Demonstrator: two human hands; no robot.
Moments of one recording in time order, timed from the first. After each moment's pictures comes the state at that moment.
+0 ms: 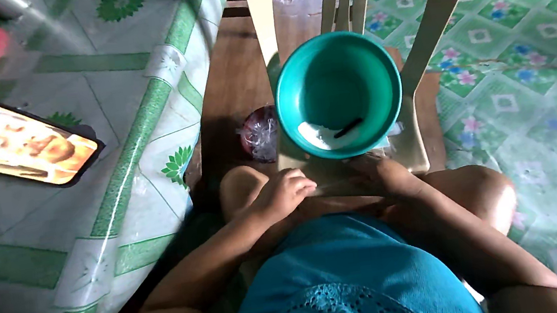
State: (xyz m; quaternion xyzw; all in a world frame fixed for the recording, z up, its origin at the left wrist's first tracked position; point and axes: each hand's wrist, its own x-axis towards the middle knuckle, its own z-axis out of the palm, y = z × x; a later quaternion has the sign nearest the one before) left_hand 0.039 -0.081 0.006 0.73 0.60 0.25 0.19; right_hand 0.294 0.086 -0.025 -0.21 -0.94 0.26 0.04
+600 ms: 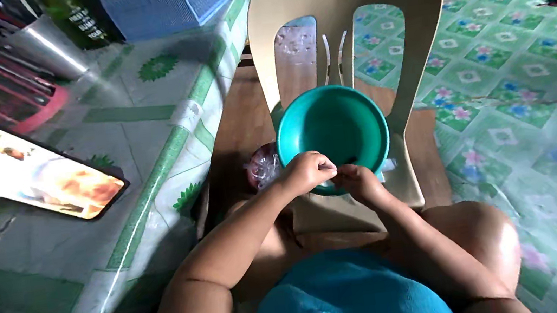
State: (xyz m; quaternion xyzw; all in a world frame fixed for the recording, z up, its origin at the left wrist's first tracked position) left_hand 0.056 0.035 0.083 0.67 0.65 0.24 0.28; right_hand 0.236 0.101 0.019 -0.31 -0.77 0.53 0.18
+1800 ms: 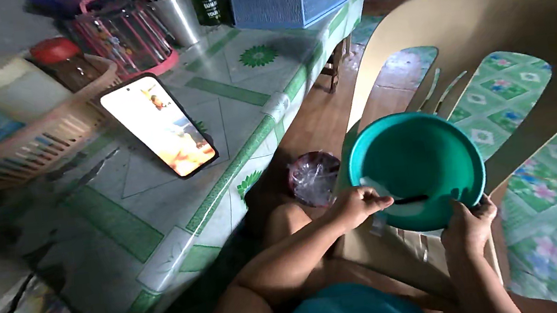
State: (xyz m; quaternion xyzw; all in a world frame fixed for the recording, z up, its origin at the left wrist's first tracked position) left_hand 0.037 -0.003 0.049 0.48 0.65 0.44 0.40; right_hand 0.237 0.148 -0.028 -0.48 -0.46 0.48 0.57
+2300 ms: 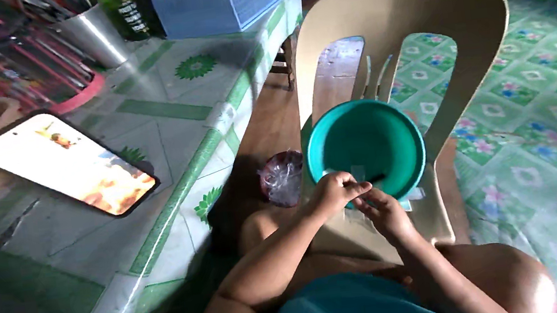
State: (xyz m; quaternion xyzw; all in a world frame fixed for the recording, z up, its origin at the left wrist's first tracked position) left_hand 0.058 0.028 0.065 0.54 0.66 0.38 0.36; right_hand 0.228 0.081 0.004 -0.27 -0.75 0.51 0.31
